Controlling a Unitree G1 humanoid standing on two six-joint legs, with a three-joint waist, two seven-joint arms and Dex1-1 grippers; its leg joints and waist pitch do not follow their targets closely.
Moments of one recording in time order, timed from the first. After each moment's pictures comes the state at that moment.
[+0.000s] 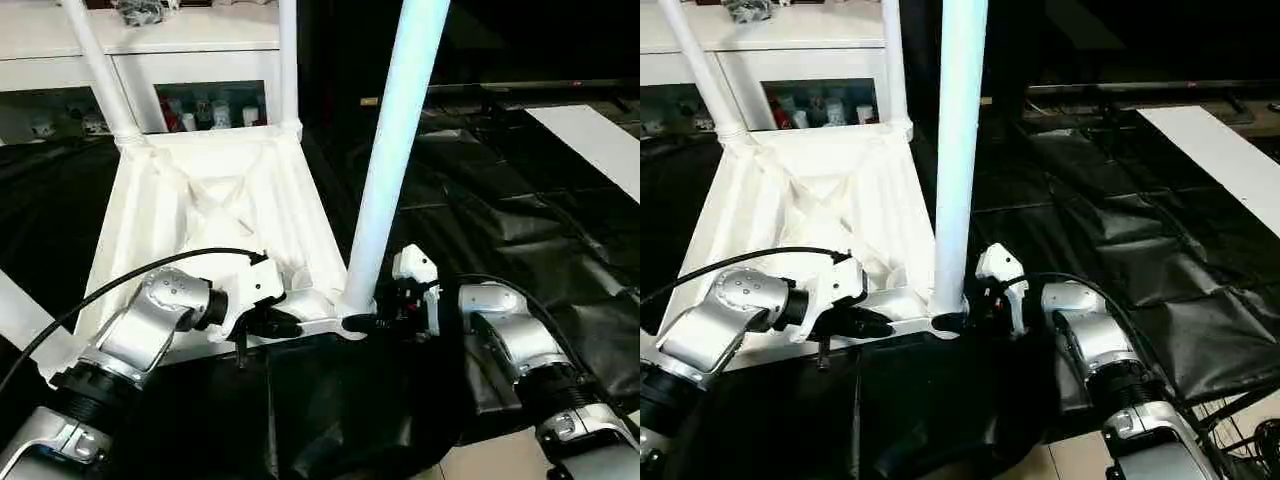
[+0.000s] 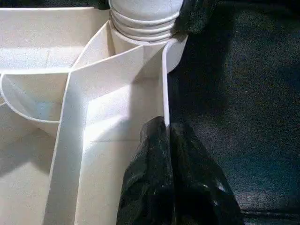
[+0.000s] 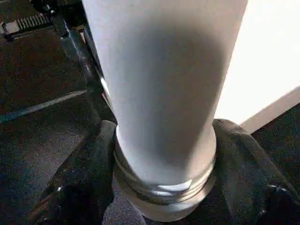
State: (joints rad) left arm -0.45 0.53 -0.35 0.23 -0.03 0.32 -1.19; right arm -0.51 -0.32 0.21 0.62 0.14 0.03 1.15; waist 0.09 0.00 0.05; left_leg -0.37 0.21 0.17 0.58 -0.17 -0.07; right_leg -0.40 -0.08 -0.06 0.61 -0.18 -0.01
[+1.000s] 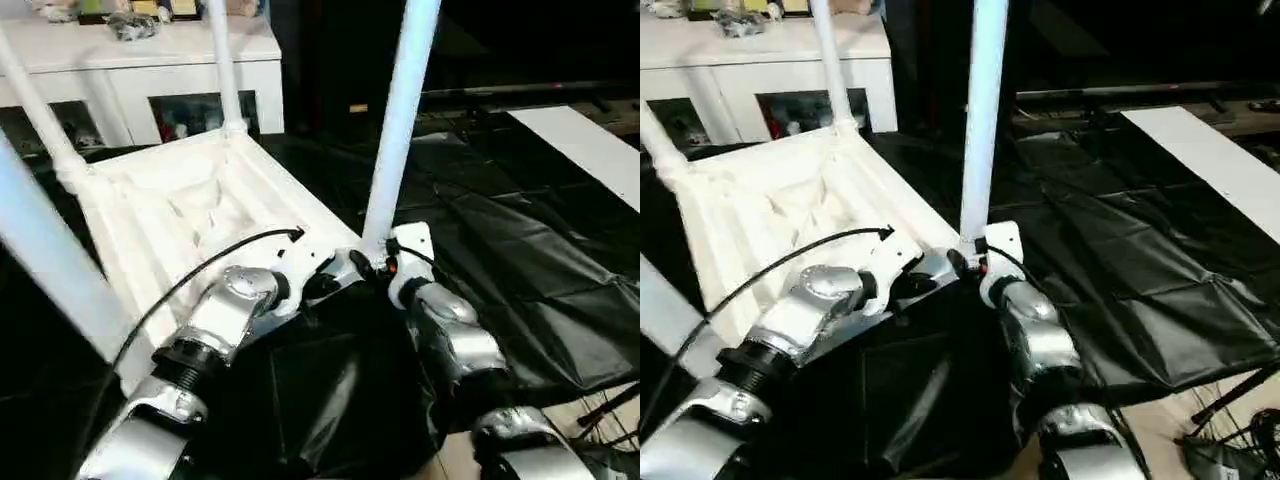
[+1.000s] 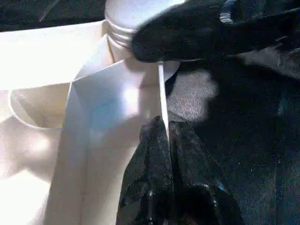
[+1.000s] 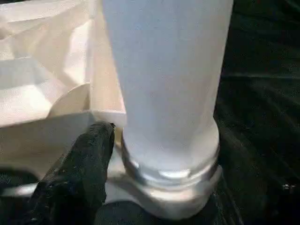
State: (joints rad) left arm -0.61 0.19 -0.31 0.56 0.08 0.35 -0.75; right arm -0.51 -0.05 0.02 0.69 0.07 0.06 0.40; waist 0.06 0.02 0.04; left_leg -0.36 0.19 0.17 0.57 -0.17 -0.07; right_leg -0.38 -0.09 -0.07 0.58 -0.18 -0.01
